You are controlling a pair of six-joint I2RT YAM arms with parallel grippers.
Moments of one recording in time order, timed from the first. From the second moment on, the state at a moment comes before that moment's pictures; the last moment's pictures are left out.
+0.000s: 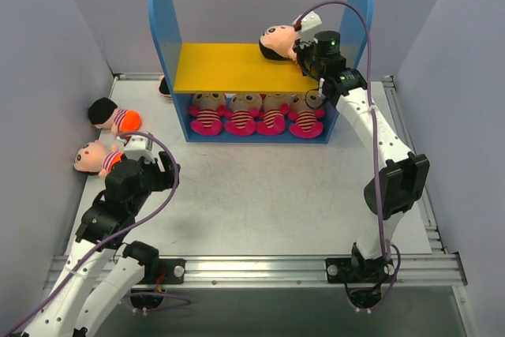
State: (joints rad) left arm -0.40 0.56 0.75 -0.59 -0.21 -0.33; right arm 0.36 1.82 1.84 -0.33 0.13 -0.23
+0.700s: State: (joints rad) left arm -0.40 0.56 0.74 -0.59 -0.20 -0.33; right arm 0.55 1.72 1.75 -0.45 0.86 0.11
